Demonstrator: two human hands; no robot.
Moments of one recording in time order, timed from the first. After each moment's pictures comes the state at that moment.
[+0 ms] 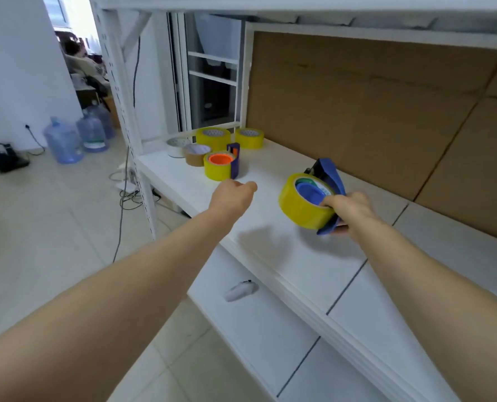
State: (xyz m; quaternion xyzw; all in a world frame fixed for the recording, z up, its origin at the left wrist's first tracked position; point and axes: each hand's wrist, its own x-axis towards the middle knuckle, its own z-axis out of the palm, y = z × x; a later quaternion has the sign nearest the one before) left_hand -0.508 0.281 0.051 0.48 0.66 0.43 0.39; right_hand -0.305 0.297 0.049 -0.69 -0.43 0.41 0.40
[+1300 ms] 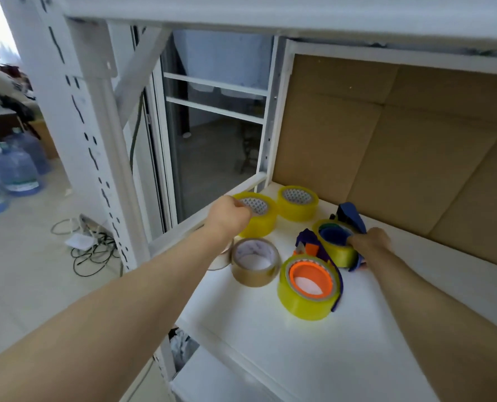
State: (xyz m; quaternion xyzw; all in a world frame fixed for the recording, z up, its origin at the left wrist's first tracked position) left_hand -0.732 0.662 0.053 0.60 0.61 0.35 0.37; right_hand -0.465 0.640 0.004 -0.86 -0.34 0.23 0.32
